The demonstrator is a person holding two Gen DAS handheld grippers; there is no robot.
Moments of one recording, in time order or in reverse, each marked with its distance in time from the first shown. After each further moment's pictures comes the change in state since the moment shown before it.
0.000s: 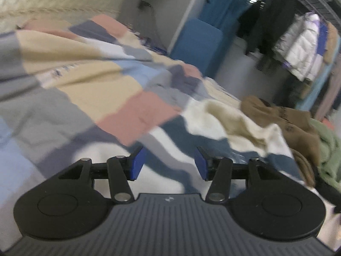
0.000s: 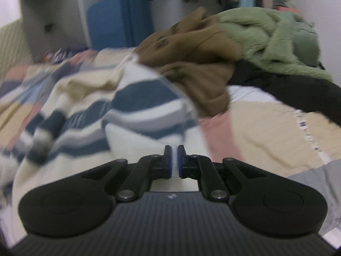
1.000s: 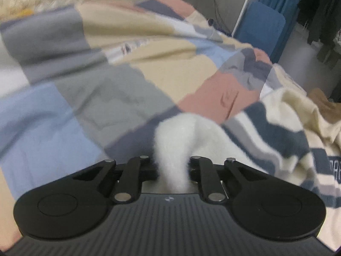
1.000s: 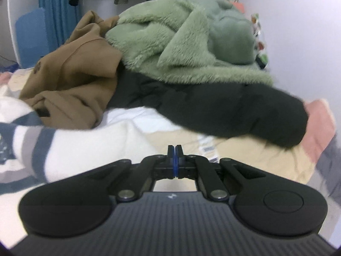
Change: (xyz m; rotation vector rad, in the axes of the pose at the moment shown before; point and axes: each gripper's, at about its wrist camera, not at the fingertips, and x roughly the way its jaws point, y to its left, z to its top) left arm 0.022 0.065 0.001 -0.057 0.111 0.330; right arm 0.081 -0.188 0.050 0.098 0.001 -0.282
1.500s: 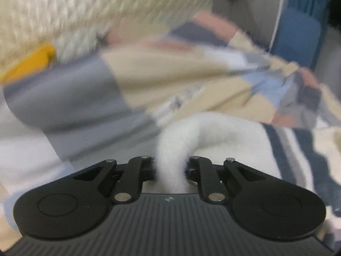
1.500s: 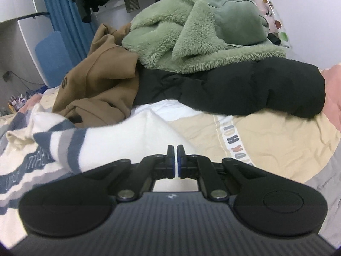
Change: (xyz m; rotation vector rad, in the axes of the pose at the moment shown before) left arm 0.061 0.056 0.107 0.009 -0.015 0.228; right arm -0.021 -0.034 -0.021 0.150 0.010 0.212
